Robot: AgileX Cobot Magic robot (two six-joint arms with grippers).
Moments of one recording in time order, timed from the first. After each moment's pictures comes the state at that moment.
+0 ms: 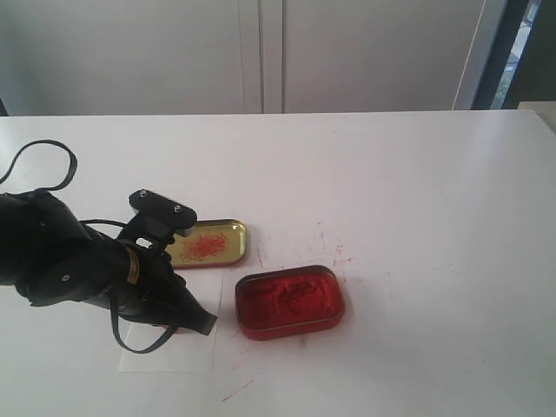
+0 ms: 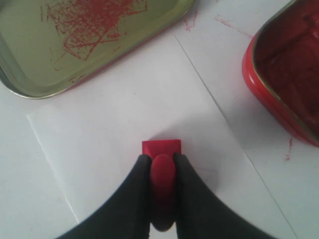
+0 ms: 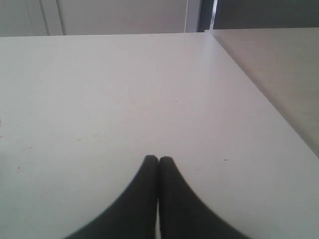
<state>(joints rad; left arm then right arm) -0.68 1.68 -0.73 0.25 0.22 -0.35 -0.10 0.00 -0.01 -0.04 0.36 0.06</state>
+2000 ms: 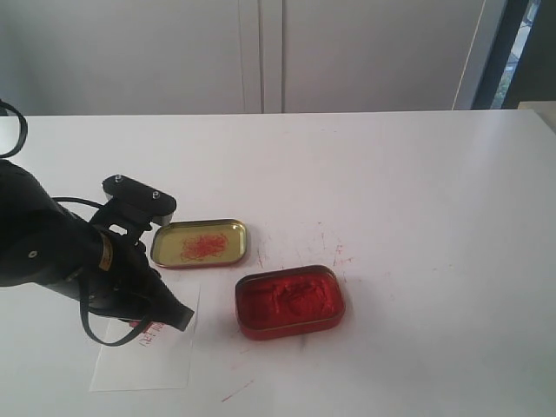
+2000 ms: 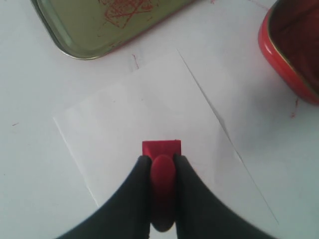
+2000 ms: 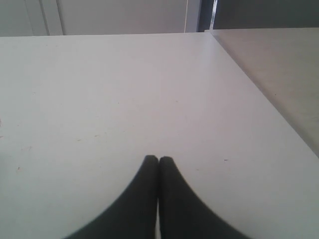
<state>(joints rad) -0.69 1.53 -0.76 0.25 0.43 -0.34 -0.10 0.00 -0.01 -0.04 0.36 0.06</state>
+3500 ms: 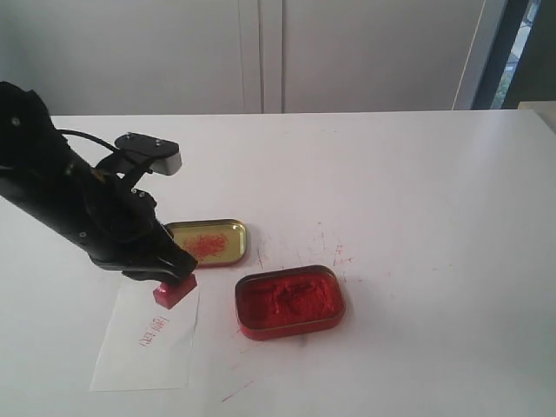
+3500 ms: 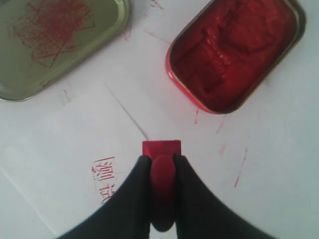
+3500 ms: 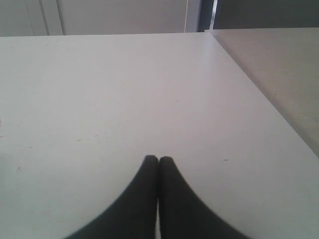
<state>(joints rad) -0.53 1.53 -0.96 -0.42 0.70 0.40 -0.10 0.00 -0.01 -0.04 0.36 0.06</state>
